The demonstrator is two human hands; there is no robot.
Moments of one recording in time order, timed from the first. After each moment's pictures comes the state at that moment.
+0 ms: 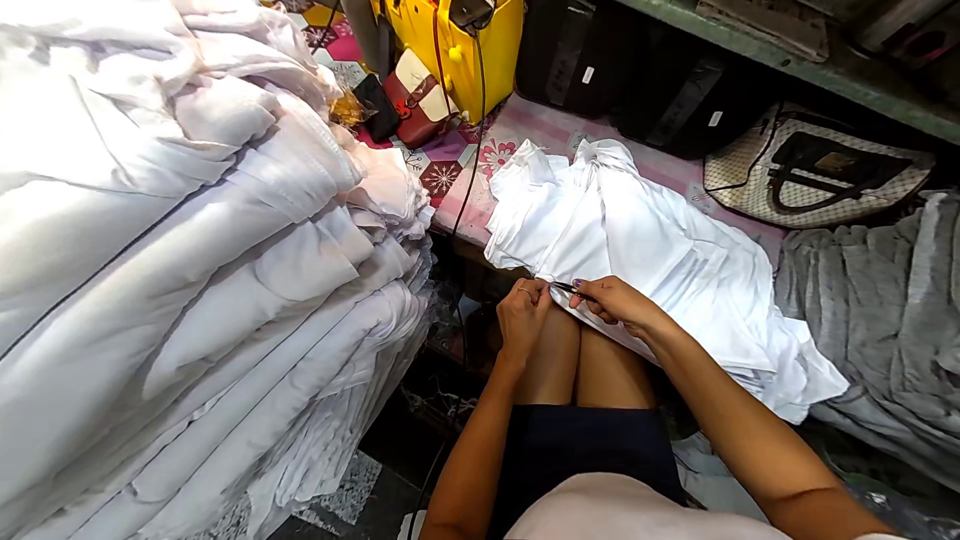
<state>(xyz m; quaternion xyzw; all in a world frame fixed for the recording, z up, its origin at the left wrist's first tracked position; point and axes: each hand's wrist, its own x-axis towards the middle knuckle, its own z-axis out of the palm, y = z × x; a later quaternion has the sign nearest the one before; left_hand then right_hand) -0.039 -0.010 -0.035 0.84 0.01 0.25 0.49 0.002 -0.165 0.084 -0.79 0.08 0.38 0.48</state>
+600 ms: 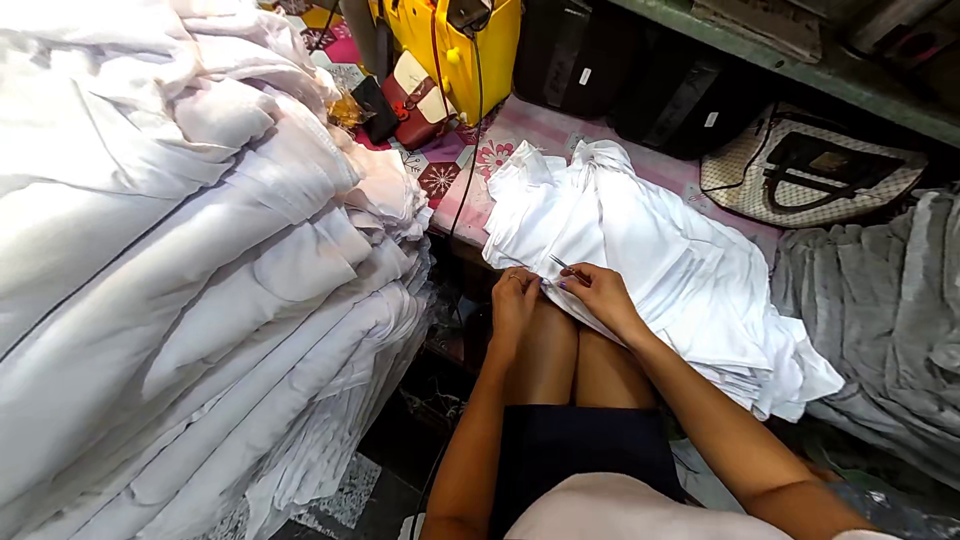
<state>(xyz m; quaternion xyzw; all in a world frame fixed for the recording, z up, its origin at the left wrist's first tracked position) -0.024 0.009 -0.017 0.82 0.00 0.16 0.56 -0.001 -0.154 0.061 -0.92 -0.05 0.12 0.37</state>
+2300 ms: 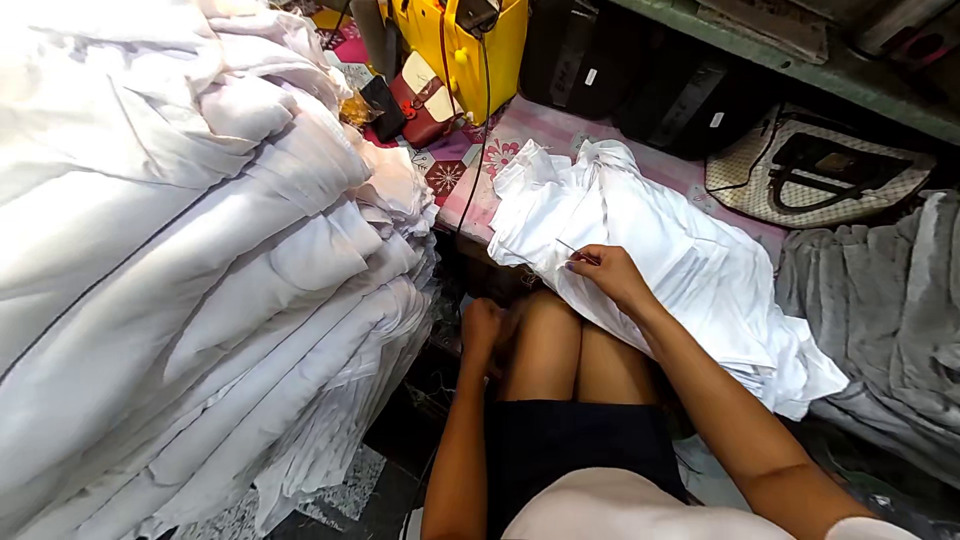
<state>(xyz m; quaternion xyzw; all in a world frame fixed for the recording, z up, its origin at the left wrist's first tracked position) -0.049 0.062 -0.027 0.83 0.17 -0.20 0.49 0.018 -0.150 0.077 -0.90 -0.03 0.13 0.42</state>
